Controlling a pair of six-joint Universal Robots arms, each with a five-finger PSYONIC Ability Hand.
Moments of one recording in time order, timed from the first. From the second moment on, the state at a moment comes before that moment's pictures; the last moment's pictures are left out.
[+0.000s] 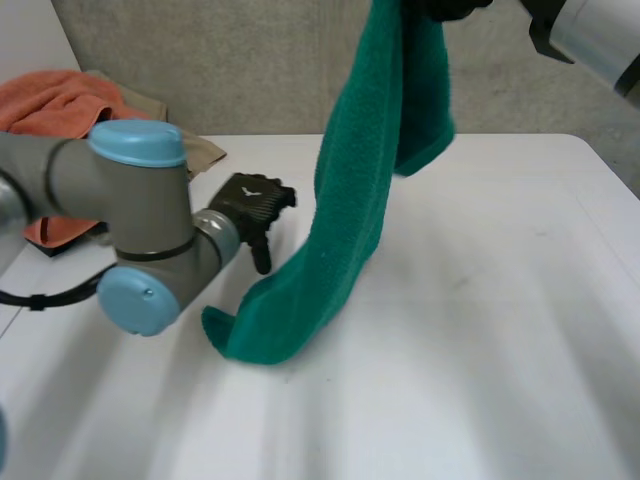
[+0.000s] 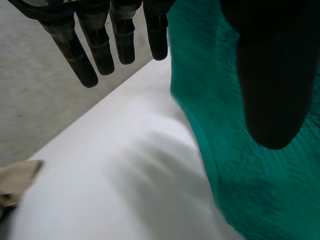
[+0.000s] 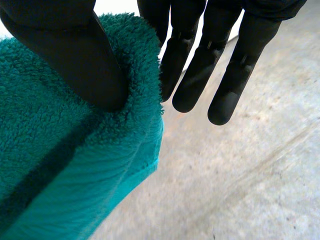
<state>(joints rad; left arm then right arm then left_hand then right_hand) 4.18 -2.30 -0.99 2.97 -1.51 3.47 1.98 -1.41 0.95 0.04 0.98 2.75 0.32 0.31 0.31 0.31 0.12 1.12 1.17 1.18 1.20 0.98</state>
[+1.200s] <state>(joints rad) 4.16 -2.17 -0.95 2.96 -1.72 3.25 1.90 -1.00 1.27 -0.14 1.13 2.65 1.15 1.20 1.19 1.20 0.96 1.12 1.17 1.19 1.20 0.99</state>
